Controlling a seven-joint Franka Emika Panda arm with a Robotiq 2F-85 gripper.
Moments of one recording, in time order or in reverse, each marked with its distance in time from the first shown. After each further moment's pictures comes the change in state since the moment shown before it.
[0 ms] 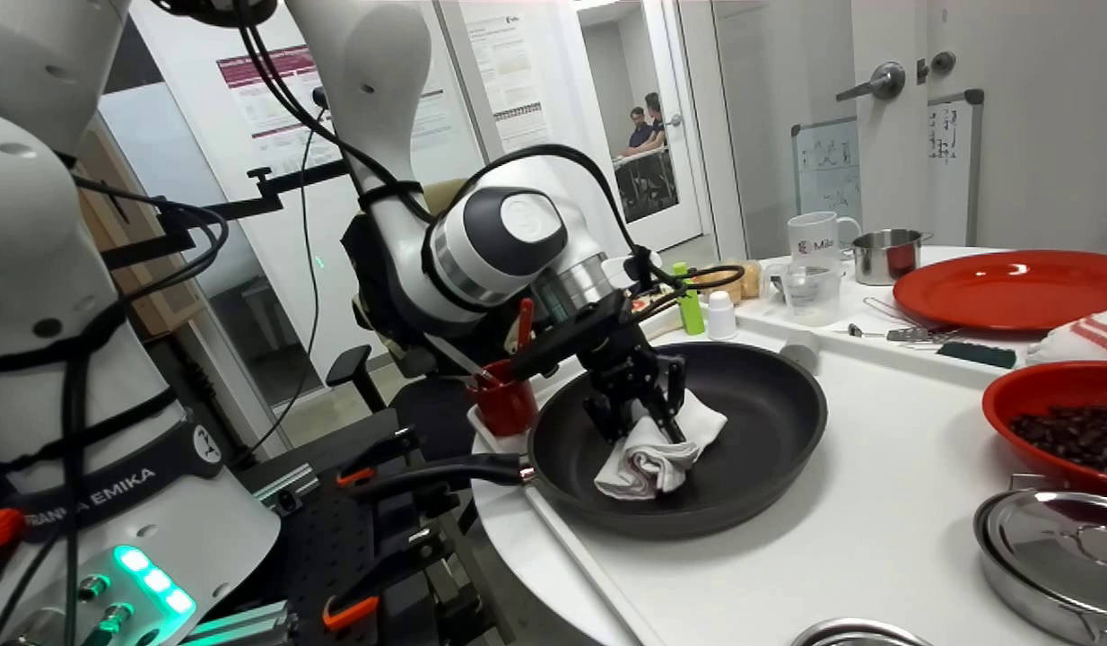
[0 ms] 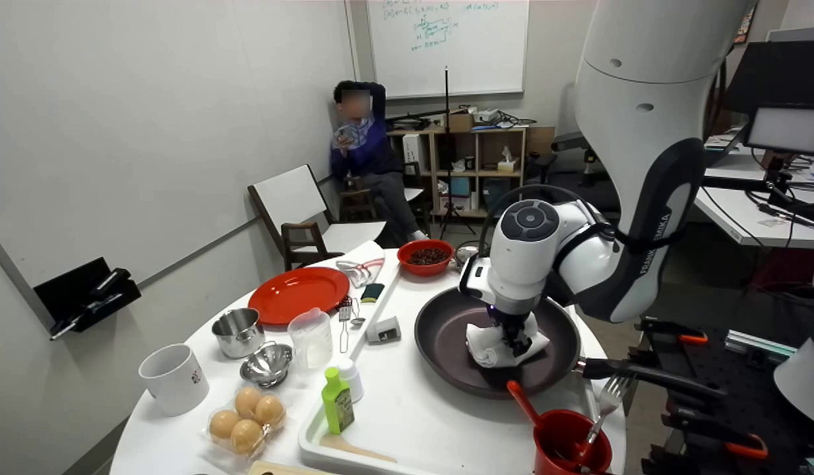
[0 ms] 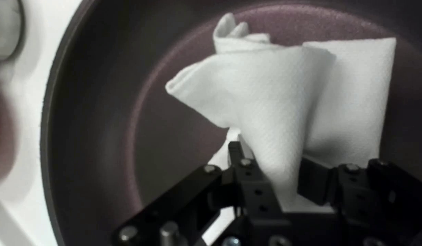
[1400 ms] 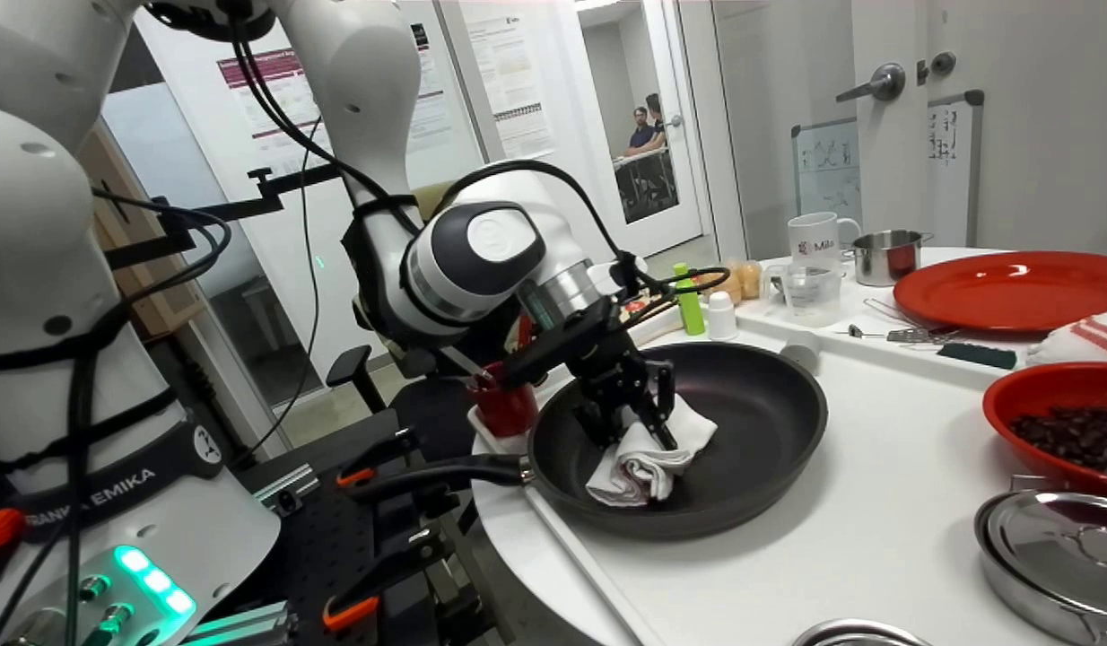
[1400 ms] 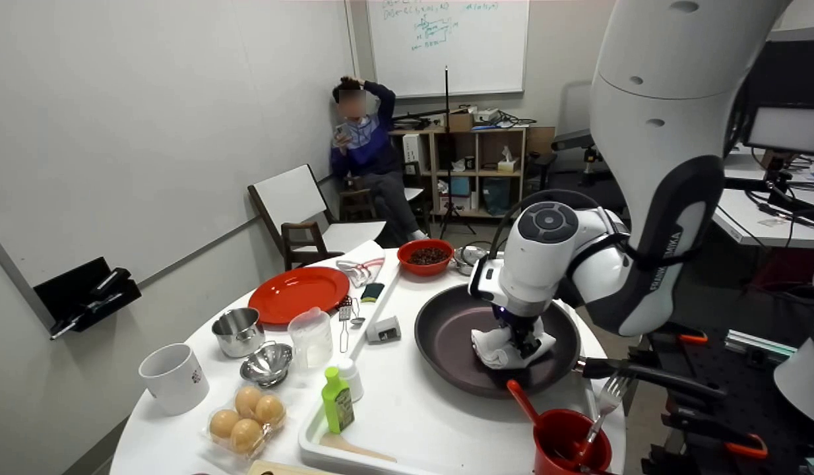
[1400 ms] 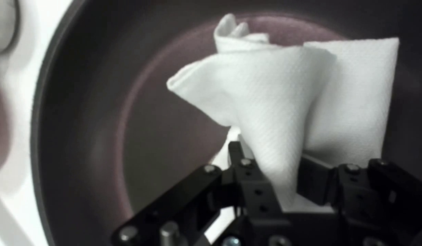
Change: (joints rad) arm 0.068 0.025 -0.028 -0.062 0.177 0.084 -0.158
